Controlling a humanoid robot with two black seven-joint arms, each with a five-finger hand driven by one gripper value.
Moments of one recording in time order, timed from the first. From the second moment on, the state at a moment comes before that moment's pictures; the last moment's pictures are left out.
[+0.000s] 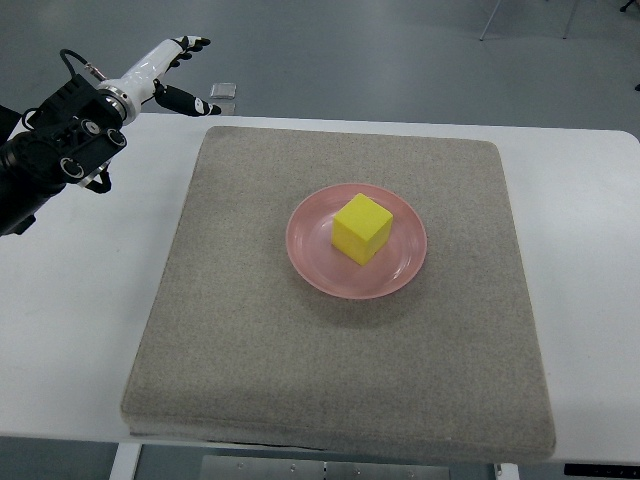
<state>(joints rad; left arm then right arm) -1.16 0.25 -0.02 -0.35 0.50 0.13 -0.27 0.03 0.00 -0.10 0.17 -0.04 -0.09 0.01</state>
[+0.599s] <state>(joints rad) -1.07 0.21 -0.35 -0.29 -0.05 -0.04 -0.27 0.03 0.00 -0.10 0.17 -0.04 -0.09 0.01</state>
